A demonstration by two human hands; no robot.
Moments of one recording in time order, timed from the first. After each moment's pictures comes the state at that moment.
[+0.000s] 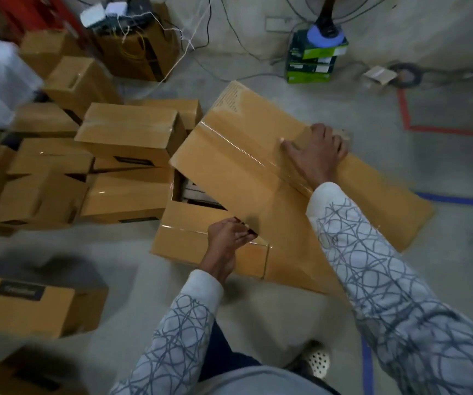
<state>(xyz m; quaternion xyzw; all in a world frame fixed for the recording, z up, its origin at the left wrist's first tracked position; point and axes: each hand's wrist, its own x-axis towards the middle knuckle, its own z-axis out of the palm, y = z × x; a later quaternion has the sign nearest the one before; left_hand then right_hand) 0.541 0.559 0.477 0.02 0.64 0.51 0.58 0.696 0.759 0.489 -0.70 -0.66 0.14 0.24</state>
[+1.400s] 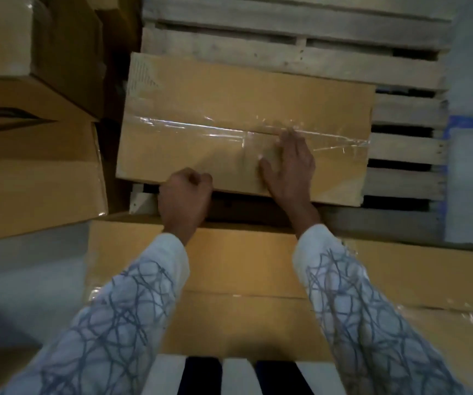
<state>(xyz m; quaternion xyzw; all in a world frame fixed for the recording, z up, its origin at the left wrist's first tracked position) 0.315 0.868 -0.020 0.36 0.84 0.18 0.36 0.507 0.919 -0.075 -0.71 -0.63 0.26 0.18</state>
